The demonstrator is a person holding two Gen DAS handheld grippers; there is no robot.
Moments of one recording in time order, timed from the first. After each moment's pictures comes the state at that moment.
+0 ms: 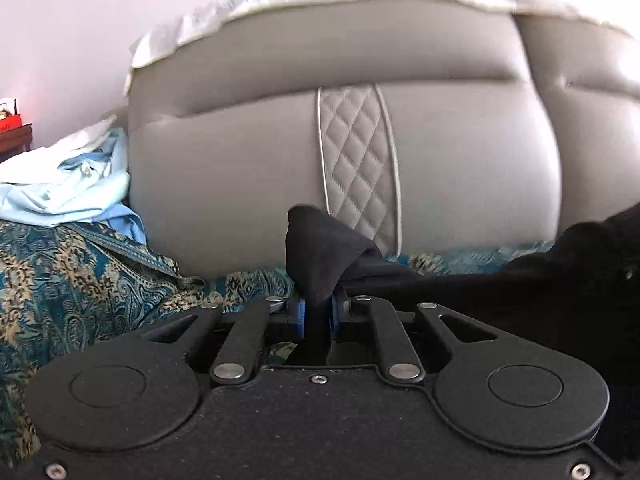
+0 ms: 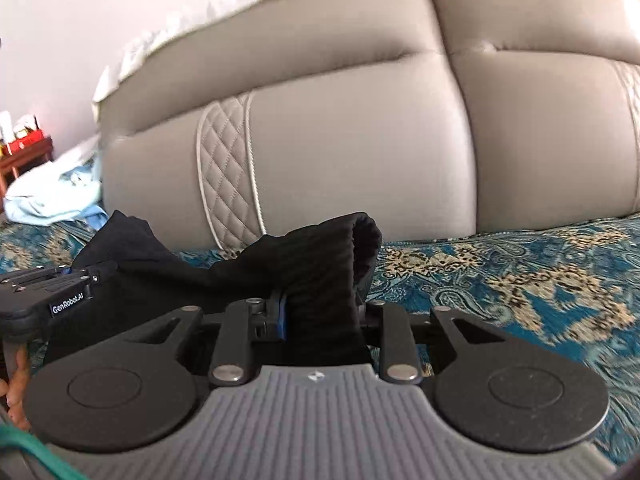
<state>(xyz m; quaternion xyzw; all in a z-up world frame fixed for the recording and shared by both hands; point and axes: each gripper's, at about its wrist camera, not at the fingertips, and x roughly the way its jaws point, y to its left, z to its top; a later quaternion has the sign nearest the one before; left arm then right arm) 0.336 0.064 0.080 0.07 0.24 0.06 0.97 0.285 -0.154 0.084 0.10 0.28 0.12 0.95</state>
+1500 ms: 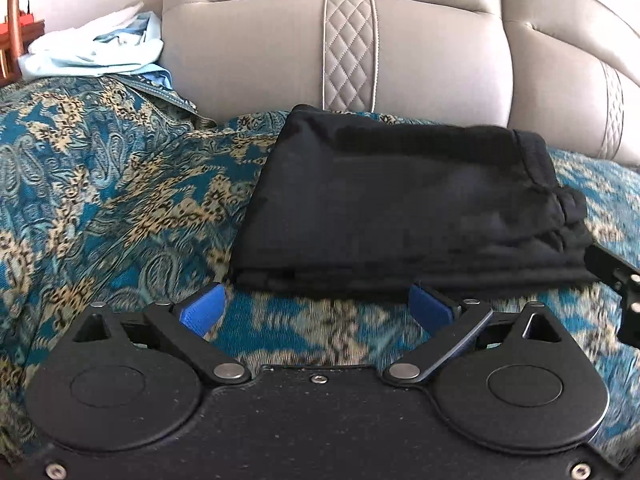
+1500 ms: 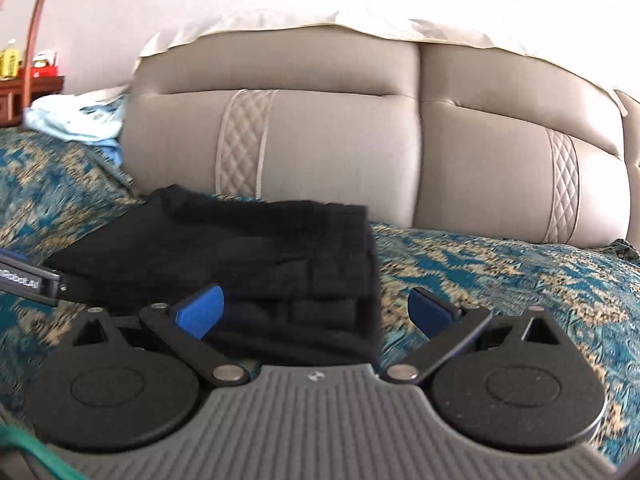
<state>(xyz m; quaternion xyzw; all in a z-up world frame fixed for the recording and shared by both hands) 0.153 0.061 0.059 0.00 0.35 0.05 0.93 0.101 -0.138 0.066 -0.03 0.21 0.07 0.97</state>
